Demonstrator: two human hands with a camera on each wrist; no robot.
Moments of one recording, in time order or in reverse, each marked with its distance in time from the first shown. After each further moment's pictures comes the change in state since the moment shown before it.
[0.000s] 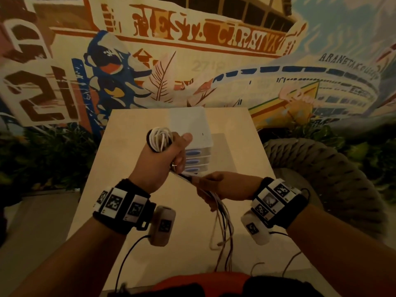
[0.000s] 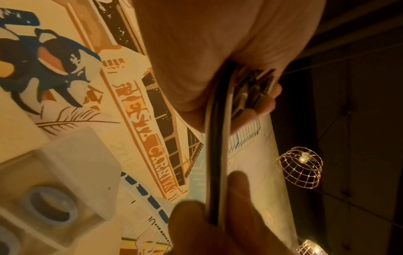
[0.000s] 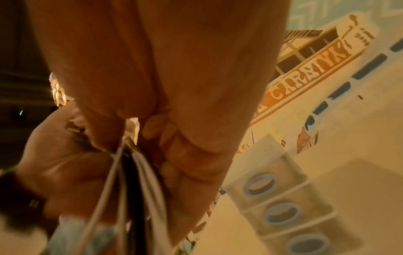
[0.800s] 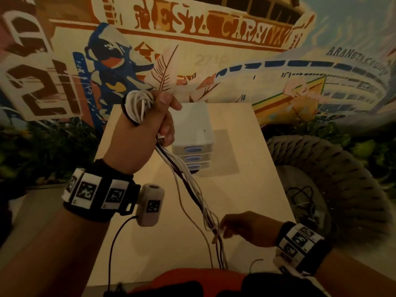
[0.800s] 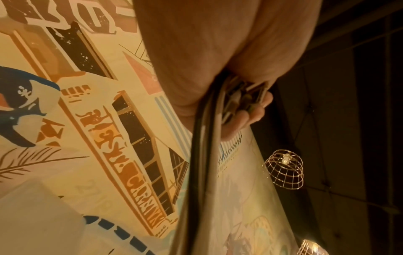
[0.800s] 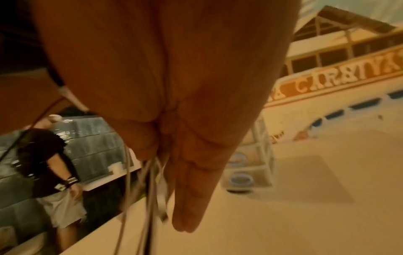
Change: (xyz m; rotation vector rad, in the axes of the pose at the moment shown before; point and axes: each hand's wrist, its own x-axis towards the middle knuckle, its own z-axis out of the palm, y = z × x) left_hand 0.016 0.054 -0.007 0.104 0.091 0.152; right_hand -0.036 0.132 0.028 -0.312 0.006 0.096
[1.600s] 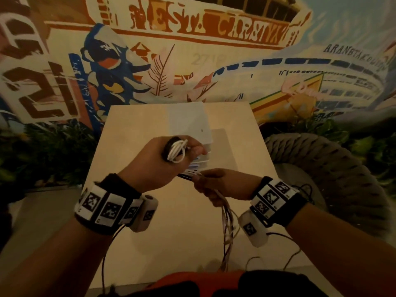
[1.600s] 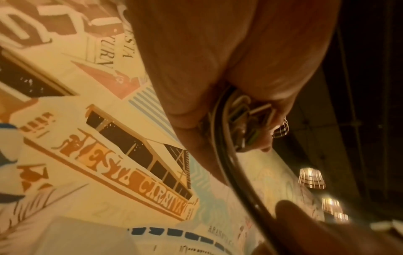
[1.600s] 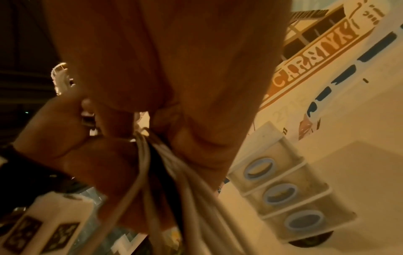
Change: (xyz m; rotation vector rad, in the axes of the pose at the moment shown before) left_hand -0.025 -0.023 0.017 0.525 -0.304 -0.150; right_hand 0.029 -0.109 -0.069 0.503 0.056 -0.130
